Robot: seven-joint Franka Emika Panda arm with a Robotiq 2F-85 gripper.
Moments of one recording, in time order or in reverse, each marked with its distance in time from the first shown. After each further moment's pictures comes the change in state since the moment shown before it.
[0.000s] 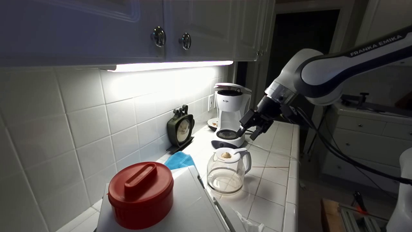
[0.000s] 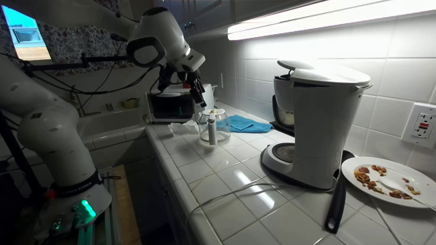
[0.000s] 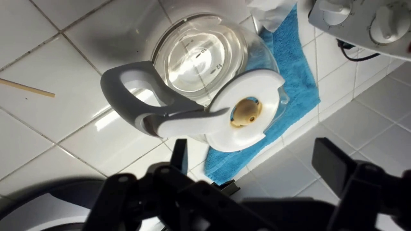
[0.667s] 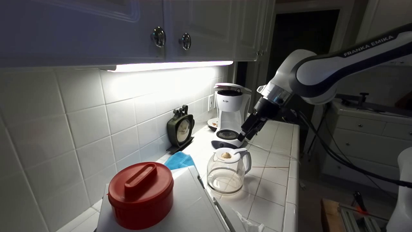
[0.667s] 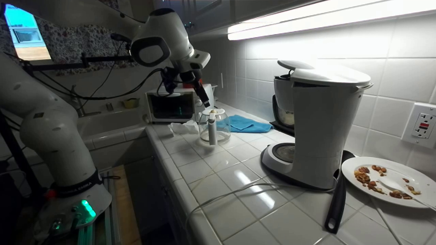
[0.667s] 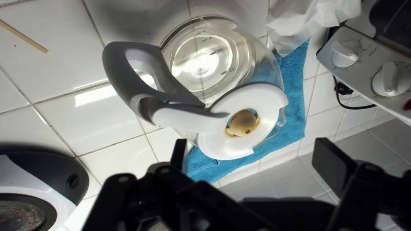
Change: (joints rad) arm 0.044 0.038 -0.041 0.035 -0.032 -0.037 -0.251
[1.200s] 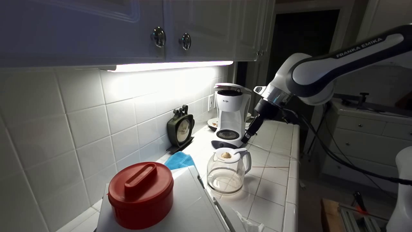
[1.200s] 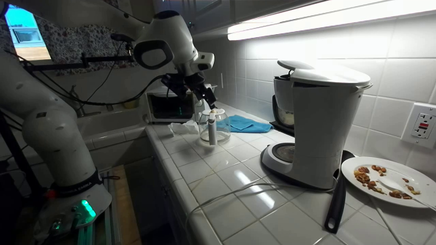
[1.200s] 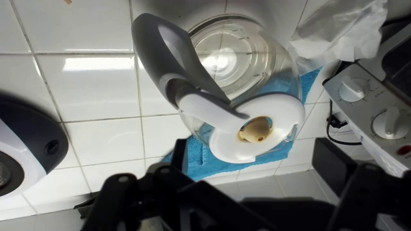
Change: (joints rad) arm 0.052 0.025 -0.102 0.010 0.000 -0.004 -0.332
